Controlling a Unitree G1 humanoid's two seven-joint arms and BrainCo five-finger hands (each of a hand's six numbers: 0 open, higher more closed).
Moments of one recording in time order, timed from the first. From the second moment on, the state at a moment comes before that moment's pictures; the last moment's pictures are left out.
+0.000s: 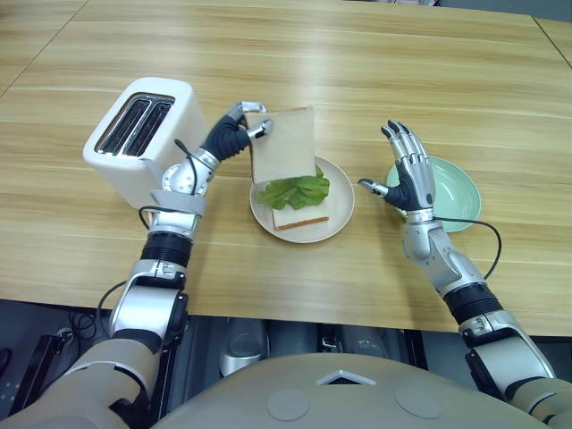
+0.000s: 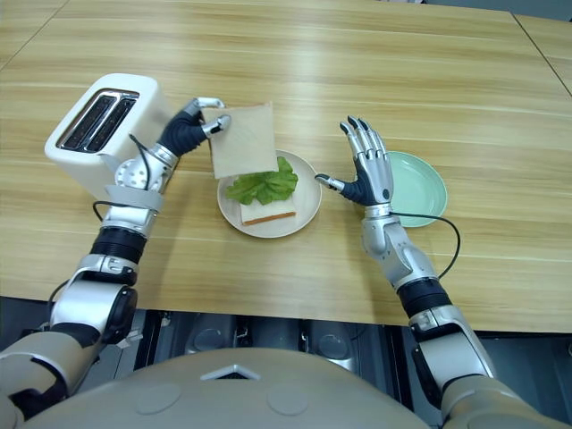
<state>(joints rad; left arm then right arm) -0.55 0.28 -0.08 0.69 0.05 -0.50 -0.37 -0.22 -0.43 0.28 0.41 -0.73 -0.40 -0.69</state>
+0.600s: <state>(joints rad) -0.55 0.18 -0.13 0.94 0.09 -0.55 -0.39 -0.17 -0.35 0.39 0.34 -0.84 -0.42 -0.67</state>
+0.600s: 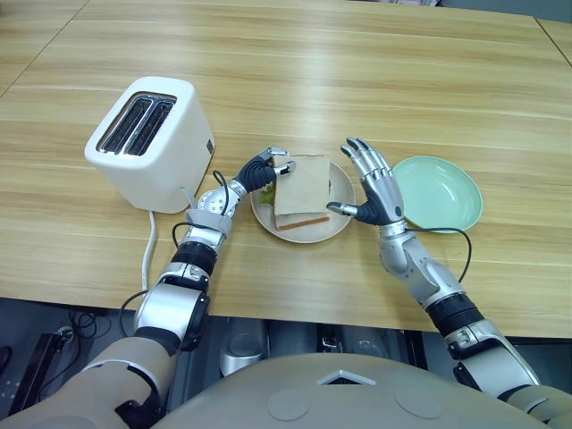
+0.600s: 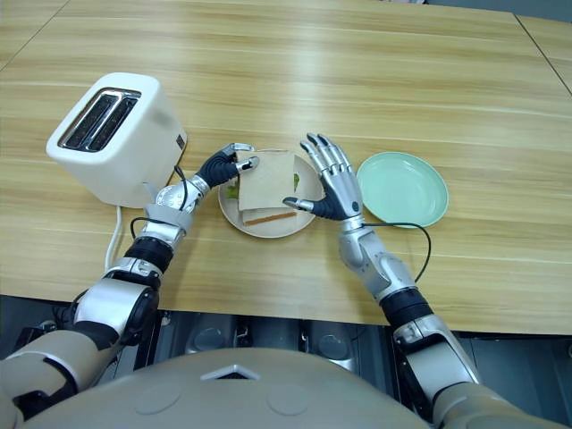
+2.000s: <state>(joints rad) -0.74 0.26 -0.10 1.12 0.25 -0.62 -0.04 -0.27 -0.31 0.64 0.63 -0.95 -0.42 -0.53</state>
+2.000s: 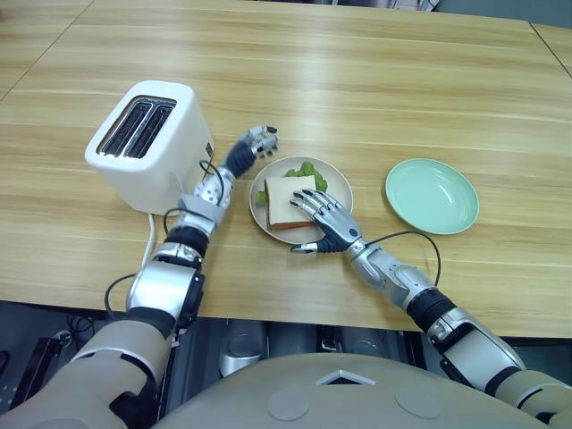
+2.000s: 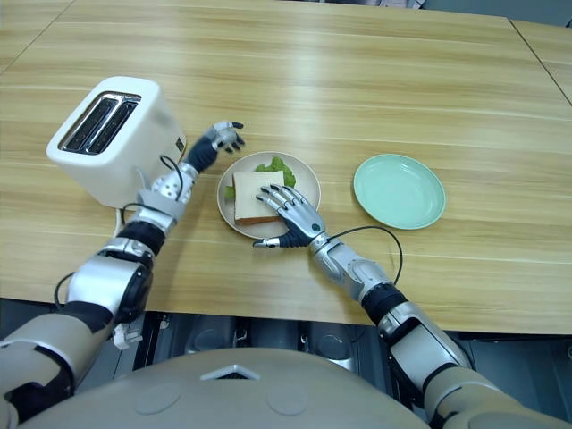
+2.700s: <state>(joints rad) -0.51 0.19 -0.04 0.66 -0.21 -0.85 -0.50 -0.17 -0.33 0.39 0.28 -0.49 -0.65 -0.47</state>
